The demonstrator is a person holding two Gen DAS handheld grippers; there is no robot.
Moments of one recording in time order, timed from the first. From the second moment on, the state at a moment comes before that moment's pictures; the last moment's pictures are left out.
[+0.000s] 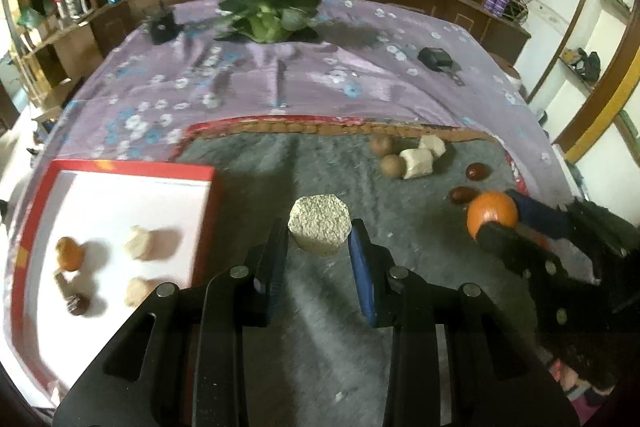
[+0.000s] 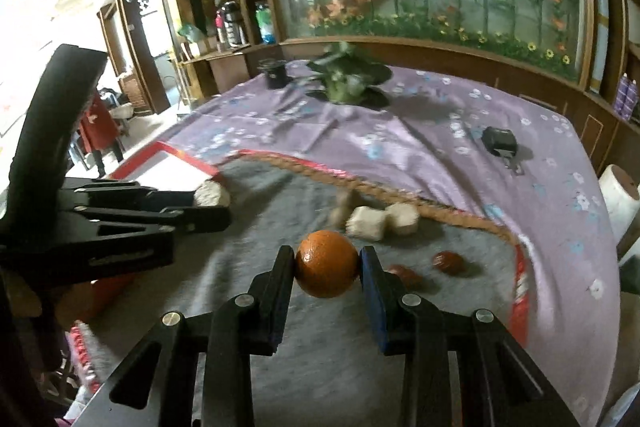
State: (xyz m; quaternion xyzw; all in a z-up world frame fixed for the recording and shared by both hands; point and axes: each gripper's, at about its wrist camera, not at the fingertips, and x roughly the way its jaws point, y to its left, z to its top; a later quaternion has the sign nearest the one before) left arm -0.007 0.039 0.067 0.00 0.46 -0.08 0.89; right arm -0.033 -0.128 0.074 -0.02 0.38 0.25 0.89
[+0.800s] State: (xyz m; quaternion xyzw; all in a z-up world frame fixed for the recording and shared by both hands) left arm -0.073 0.152 0.070 -0.04 0.44 0.01 0.89; right arm -0.076 -0.027 0.081 -0.04 0.38 0.33 0.86
